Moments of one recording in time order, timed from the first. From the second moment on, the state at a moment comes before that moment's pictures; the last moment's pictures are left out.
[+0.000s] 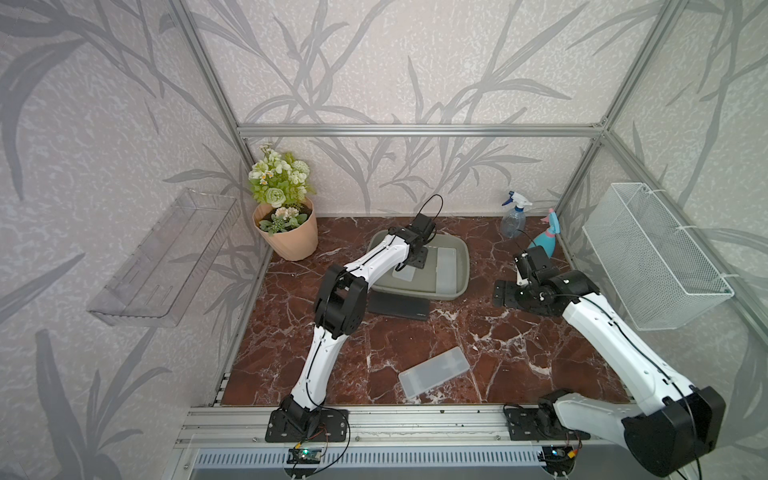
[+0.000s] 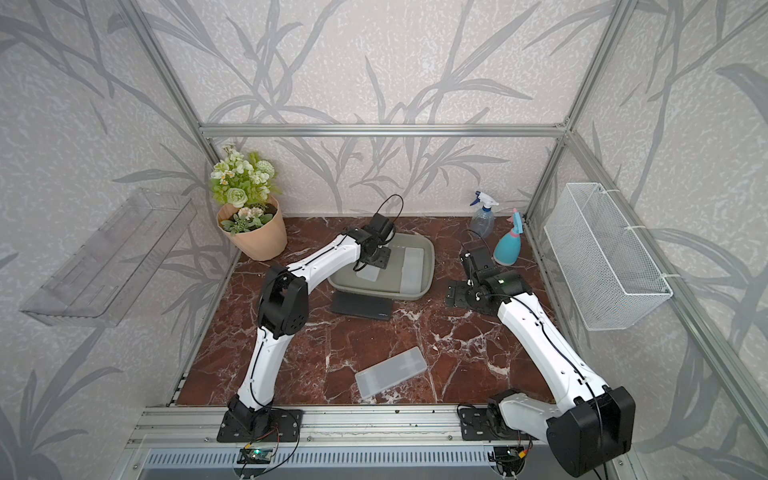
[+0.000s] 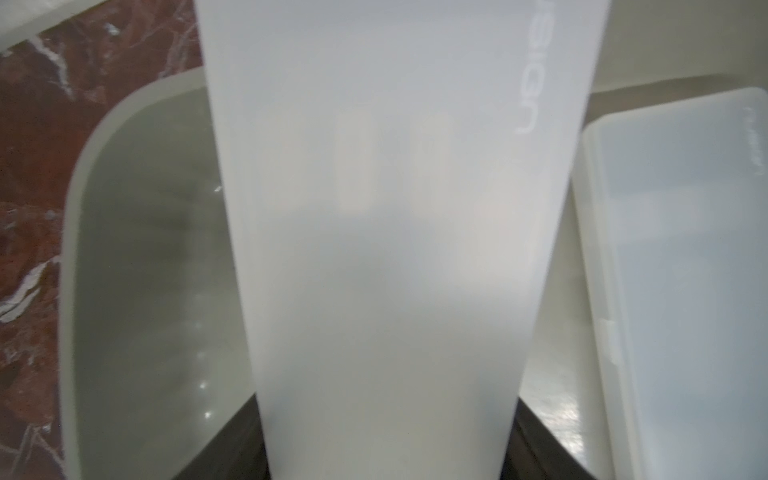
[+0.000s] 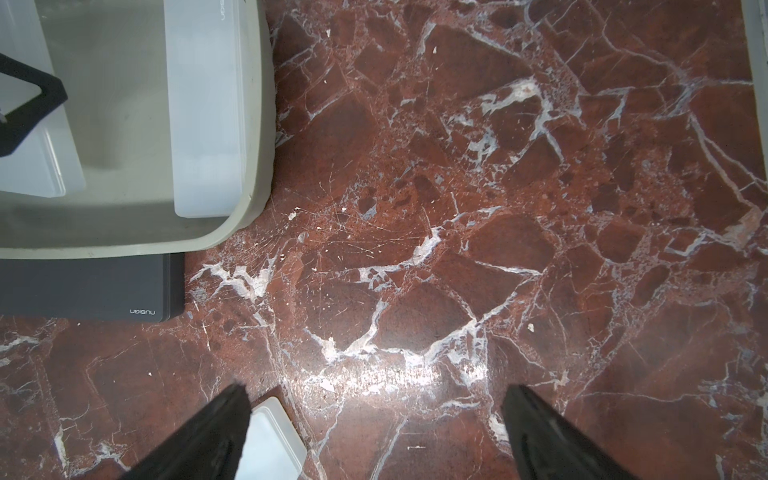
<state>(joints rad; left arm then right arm) -0.56 2.30 2.03 -0.87 -0.31 -0.27 0.32 1.20 1.10 -1.03 0.10 0.50</state>
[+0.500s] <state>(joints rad) -0.48 2.37 2.11 -1.05 -0.35 -0.28 0.32 1.21 1.10 -1.02 0.09 0.50</state>
